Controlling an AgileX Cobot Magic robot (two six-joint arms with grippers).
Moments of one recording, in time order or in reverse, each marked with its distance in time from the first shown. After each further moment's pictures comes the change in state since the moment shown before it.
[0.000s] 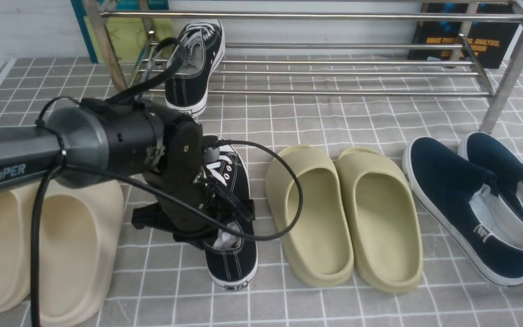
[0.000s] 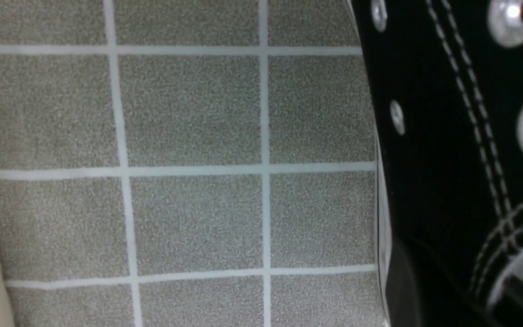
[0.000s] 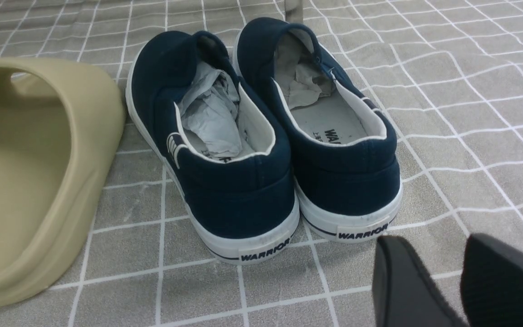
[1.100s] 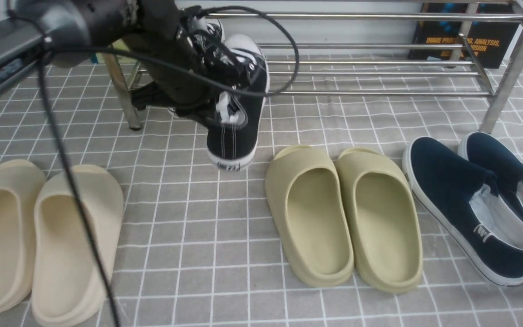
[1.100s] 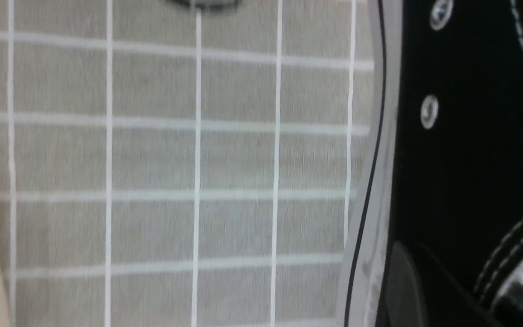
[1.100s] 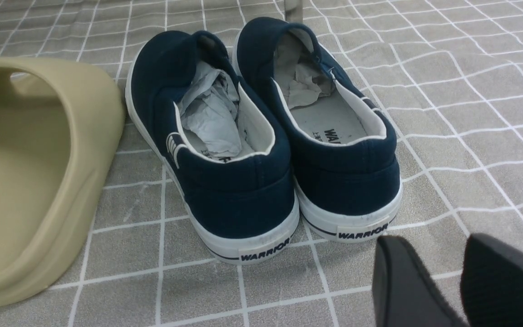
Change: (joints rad) right arm 0.000 0.000 0.000 0.000 0.000 0.000; left arm 0.165 0.197 -0.679 -0.123 0.238 0.145
